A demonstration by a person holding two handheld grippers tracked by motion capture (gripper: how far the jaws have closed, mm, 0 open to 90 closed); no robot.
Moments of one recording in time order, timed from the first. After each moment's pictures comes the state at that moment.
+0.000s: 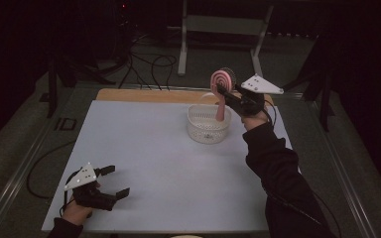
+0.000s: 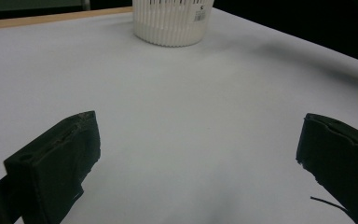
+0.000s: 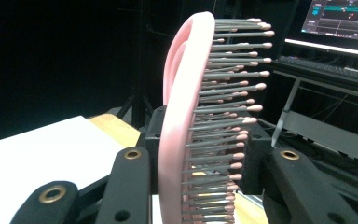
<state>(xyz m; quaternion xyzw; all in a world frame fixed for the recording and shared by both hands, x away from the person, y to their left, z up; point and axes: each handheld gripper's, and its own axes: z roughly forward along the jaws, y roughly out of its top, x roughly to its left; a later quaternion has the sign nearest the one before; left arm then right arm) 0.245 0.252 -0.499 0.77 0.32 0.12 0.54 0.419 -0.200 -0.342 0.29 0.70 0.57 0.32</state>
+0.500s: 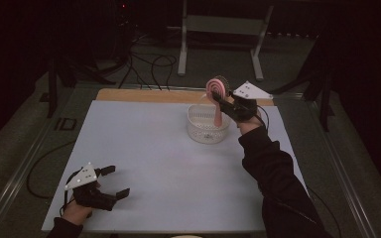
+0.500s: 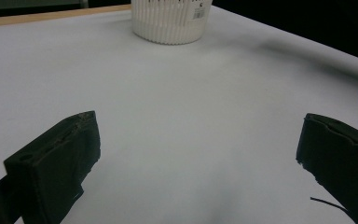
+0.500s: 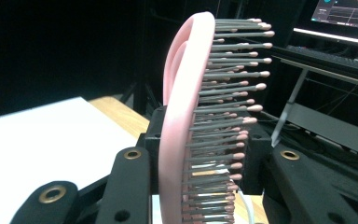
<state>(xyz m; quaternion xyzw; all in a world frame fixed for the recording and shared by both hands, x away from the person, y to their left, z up) 0.246 0.252 -0.500 0.77 0.32 0.12 0.54 0.425 -0.191 -0.370 0.28 0.72 0.55 0.32</state>
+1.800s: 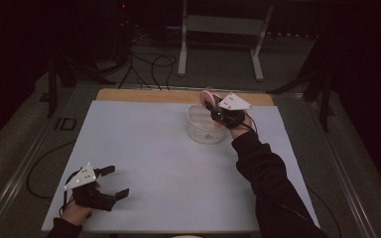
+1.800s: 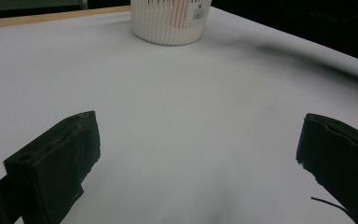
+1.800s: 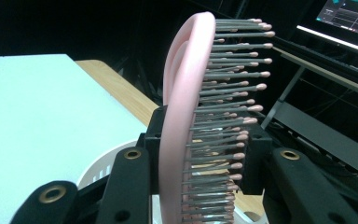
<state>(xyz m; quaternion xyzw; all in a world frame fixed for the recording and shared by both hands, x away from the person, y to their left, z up) 0.245 0.253 -0.500 0.77 0.32 0.12 0.54 0.439 -0.172 -0.419 0.24 0.75 0.50 0.36</state>
